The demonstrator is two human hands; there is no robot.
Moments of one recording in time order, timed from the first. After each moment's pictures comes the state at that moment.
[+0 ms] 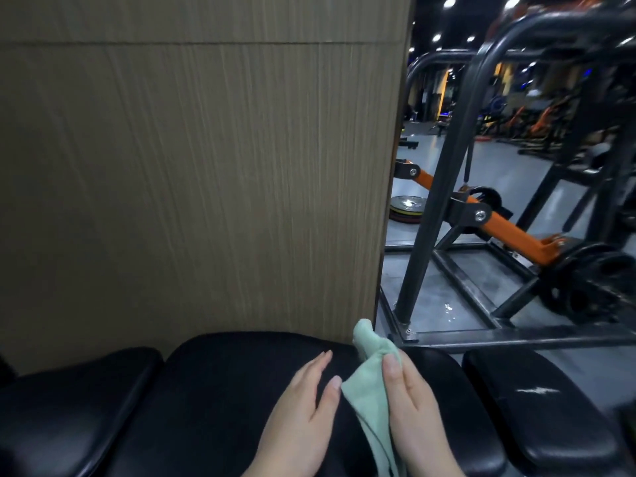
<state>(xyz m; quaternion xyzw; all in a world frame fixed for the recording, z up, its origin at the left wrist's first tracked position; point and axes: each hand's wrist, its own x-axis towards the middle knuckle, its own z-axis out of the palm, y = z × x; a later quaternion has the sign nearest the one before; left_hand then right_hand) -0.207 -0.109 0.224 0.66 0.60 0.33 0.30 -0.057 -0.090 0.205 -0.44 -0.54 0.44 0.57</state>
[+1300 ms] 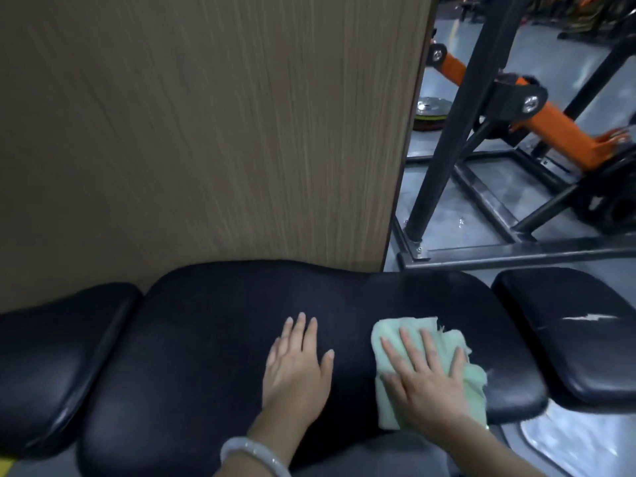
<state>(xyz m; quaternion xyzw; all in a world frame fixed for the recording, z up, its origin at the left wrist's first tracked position) -0.217 -0.030 0.069 0.68 0.72 0.07 0.14 -0.012 -0.038 0.008 -0.66 -0.75 0.03 -0.05</state>
